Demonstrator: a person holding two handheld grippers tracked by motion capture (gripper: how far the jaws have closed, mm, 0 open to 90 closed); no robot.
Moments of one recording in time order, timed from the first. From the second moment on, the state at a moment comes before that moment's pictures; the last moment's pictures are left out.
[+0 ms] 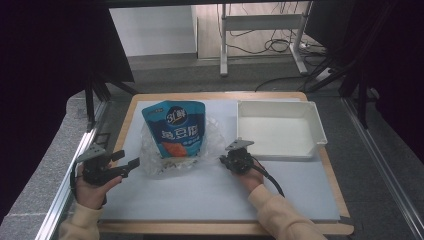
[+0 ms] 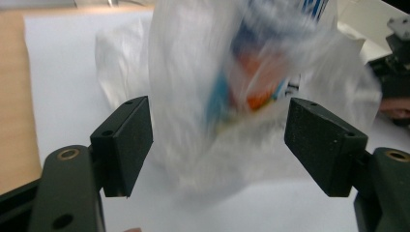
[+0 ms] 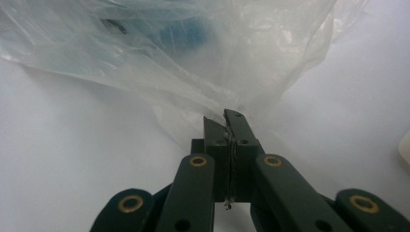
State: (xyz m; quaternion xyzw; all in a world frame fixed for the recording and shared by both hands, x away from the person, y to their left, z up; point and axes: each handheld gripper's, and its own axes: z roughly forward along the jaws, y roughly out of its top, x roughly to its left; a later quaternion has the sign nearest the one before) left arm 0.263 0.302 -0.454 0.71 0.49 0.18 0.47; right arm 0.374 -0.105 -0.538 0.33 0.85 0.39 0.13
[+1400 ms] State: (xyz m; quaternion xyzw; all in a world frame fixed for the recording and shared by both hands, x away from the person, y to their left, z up) left arm 0.330 0.293 -0.449 0.72 0.49 0.15 0.47; right arm 0.373 -0.106 -0.538 0.32 0.85 0.39 0.13
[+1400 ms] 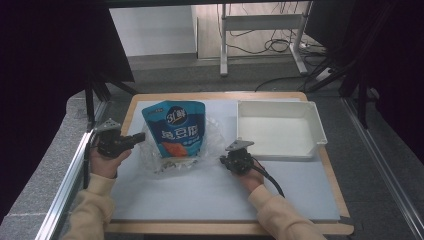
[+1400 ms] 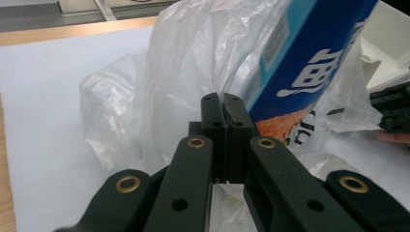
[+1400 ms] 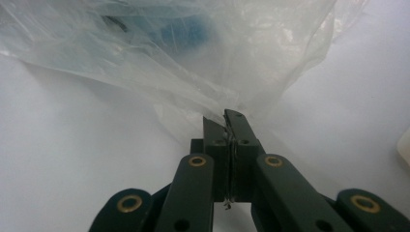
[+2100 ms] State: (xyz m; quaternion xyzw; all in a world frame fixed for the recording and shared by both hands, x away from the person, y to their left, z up) left arm 0.333 0.299 -0.453 0.71 0.49 0.14 0.48; right arm 0.349 -0.132 -0.514 0.35 0.82 0.44 0.10
